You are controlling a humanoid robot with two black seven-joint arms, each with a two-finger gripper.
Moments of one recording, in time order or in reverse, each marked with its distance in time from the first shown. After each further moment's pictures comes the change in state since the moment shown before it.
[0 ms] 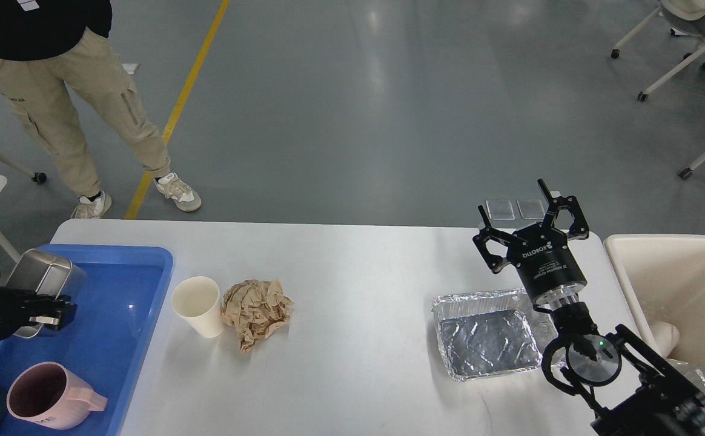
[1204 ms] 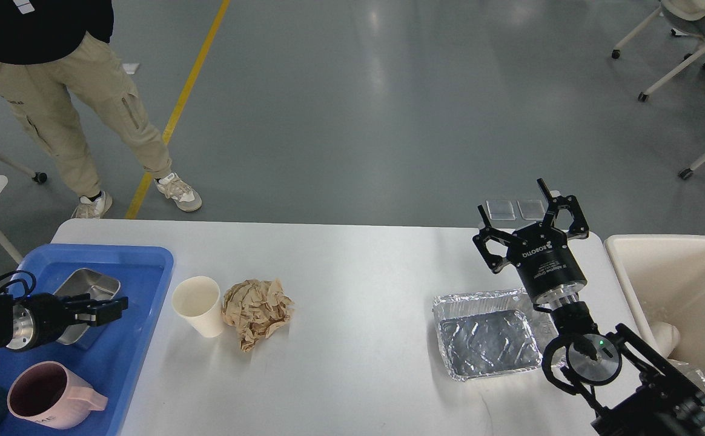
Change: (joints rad) left arm -0.011 -0.156 0.011 0.137 -0.258 0.045 -0.005; right arm 0.005 -0.003 -0.003 -0.002 0.000 -0.003 0.000
